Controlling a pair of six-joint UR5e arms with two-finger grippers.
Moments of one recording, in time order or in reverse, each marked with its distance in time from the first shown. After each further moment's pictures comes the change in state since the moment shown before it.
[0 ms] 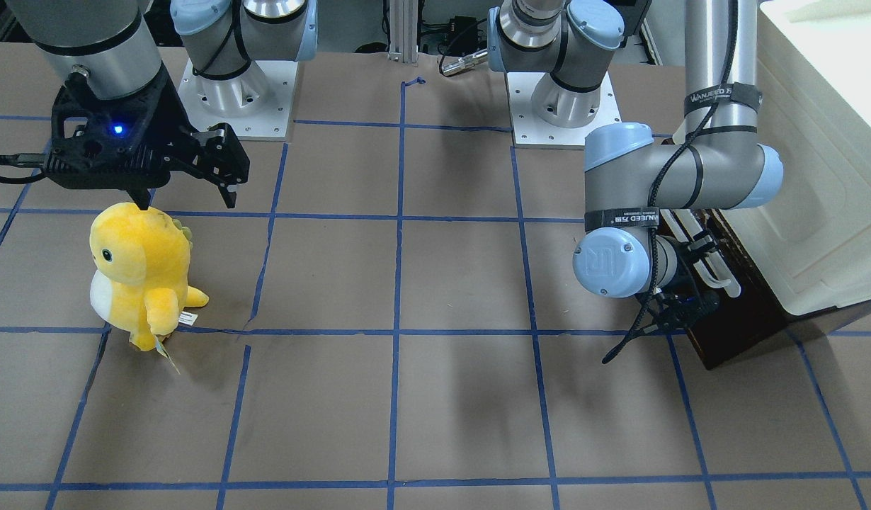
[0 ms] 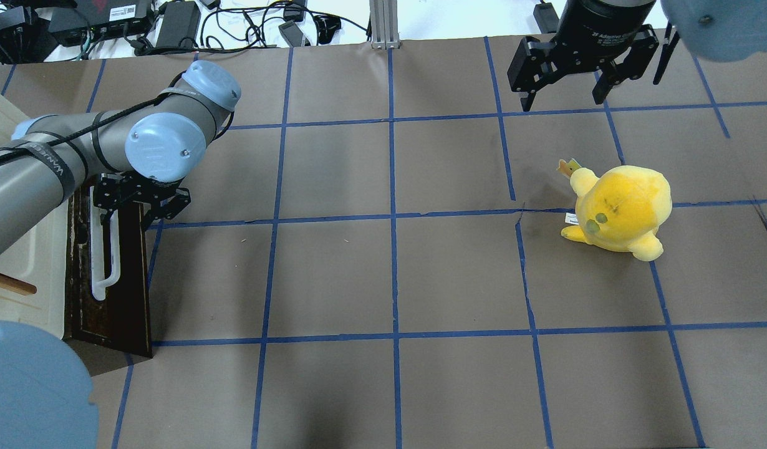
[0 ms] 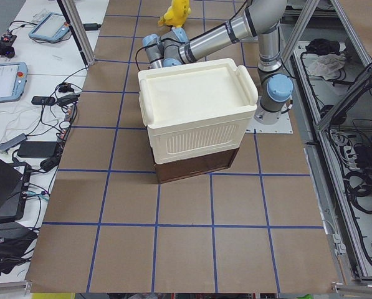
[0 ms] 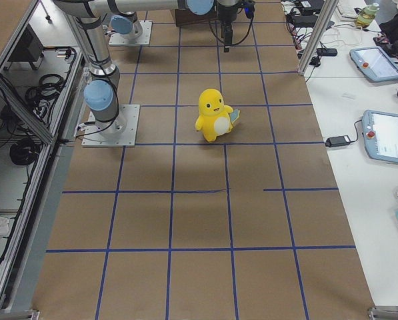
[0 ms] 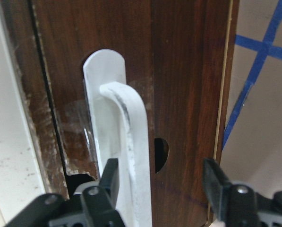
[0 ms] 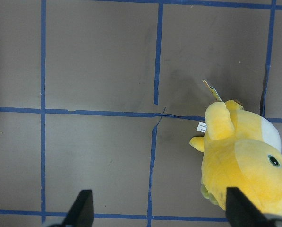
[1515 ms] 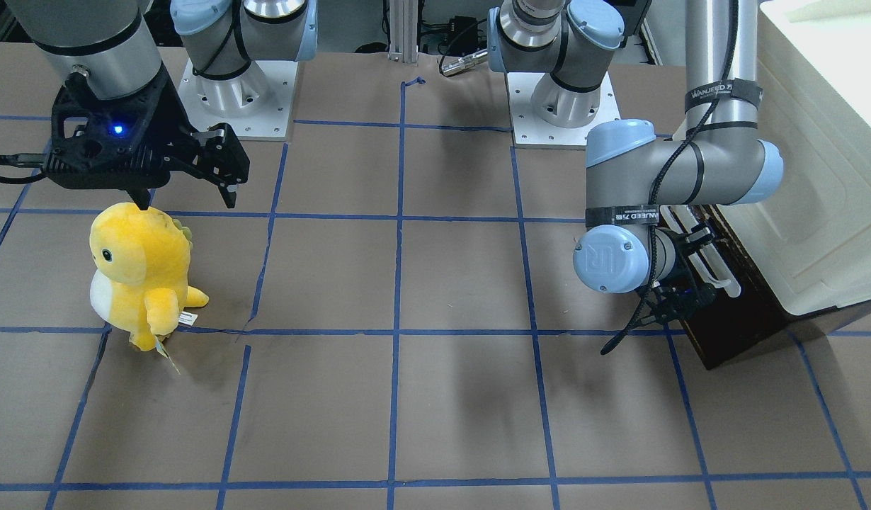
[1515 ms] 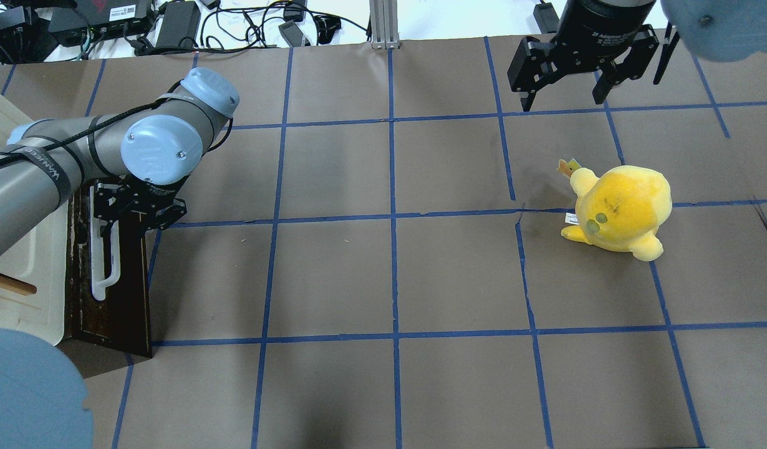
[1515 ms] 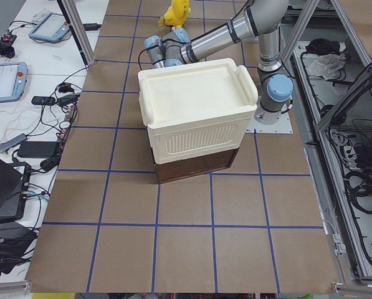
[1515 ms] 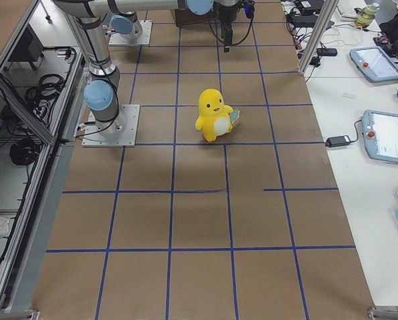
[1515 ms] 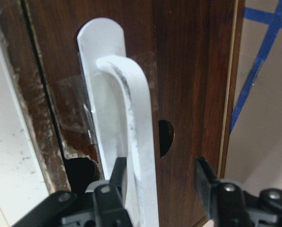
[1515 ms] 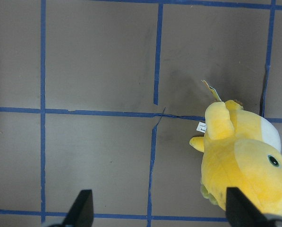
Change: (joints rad) left arm 0.006 0.012 -0.020 -0.053 -0.001 -0.013; right arm 0.000 0.000 0.000 0.000 0.000 0.000
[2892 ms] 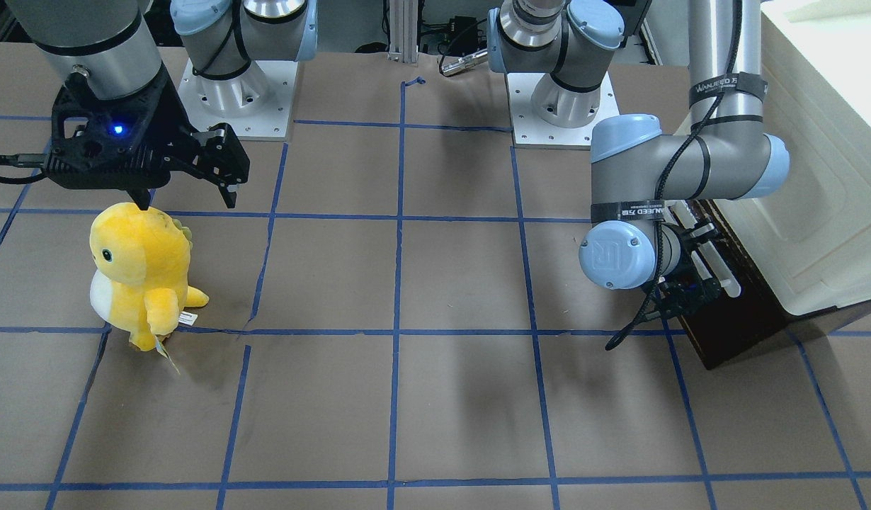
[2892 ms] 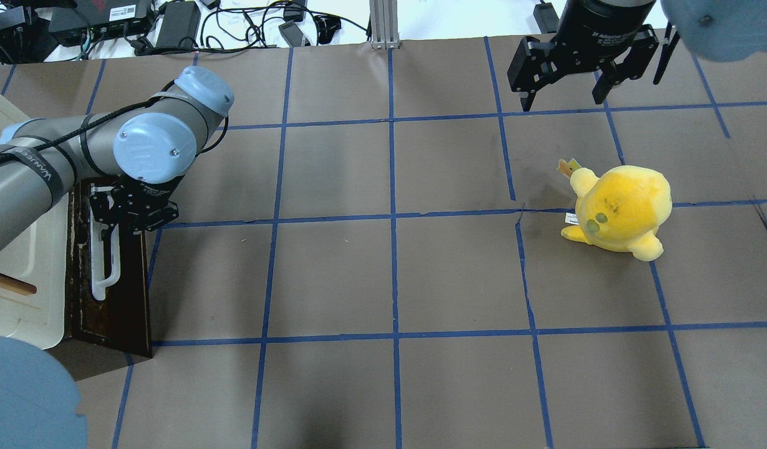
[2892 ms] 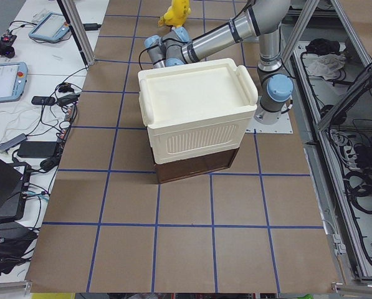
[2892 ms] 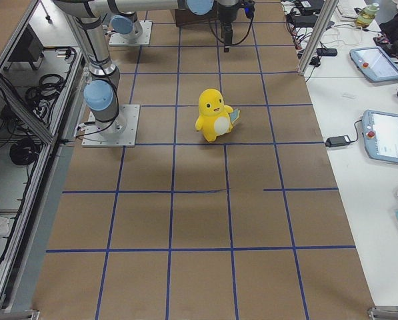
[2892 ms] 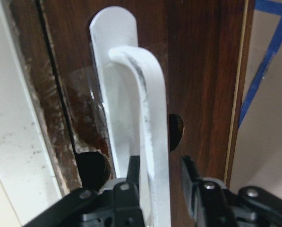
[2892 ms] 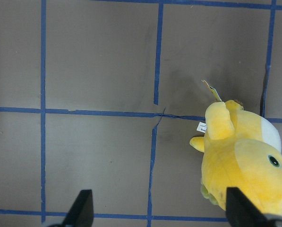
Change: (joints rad) left arm 0.010 0.014 -0.001 -0.021 0.000 0.005; right arm 0.000 0.000 0.000 0.000 0.000 -0.001
